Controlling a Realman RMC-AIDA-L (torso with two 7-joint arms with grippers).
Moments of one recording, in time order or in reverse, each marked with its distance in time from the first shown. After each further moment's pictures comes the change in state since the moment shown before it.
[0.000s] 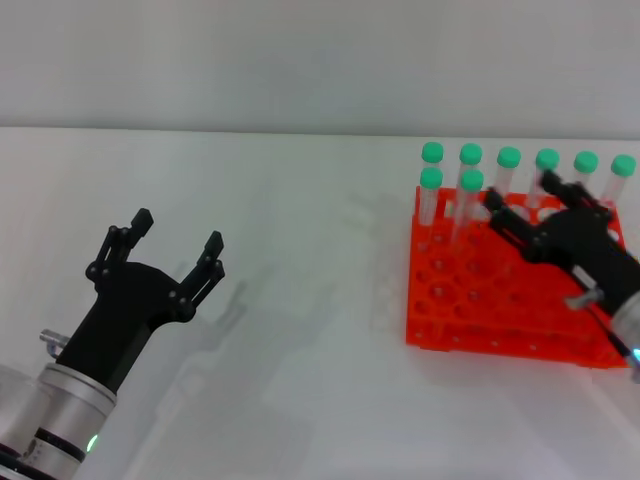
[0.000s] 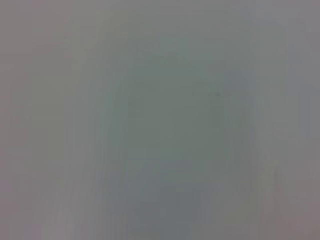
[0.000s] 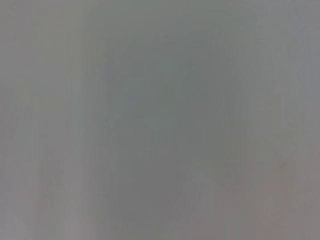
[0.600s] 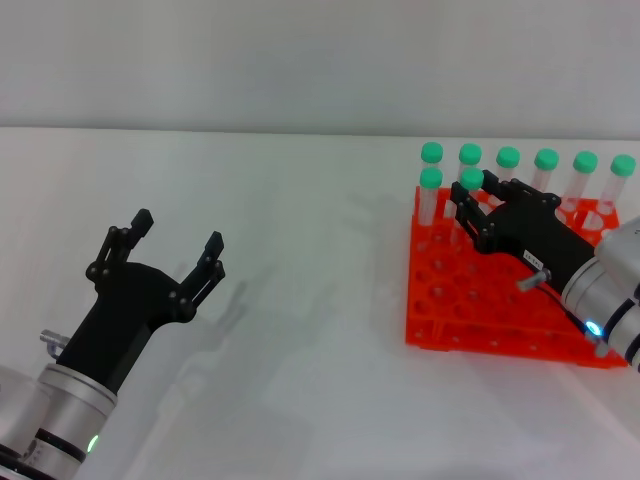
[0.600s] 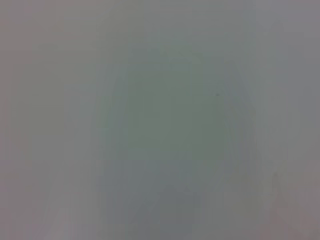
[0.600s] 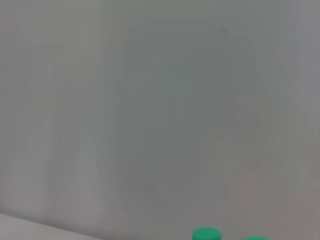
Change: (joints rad) left arm 0.002 0.000 0.000 0.002 0.001 0.000 0.002; right arm 0.109 0.006 -0.005 0.012 -0.002 -0.170 -0.038
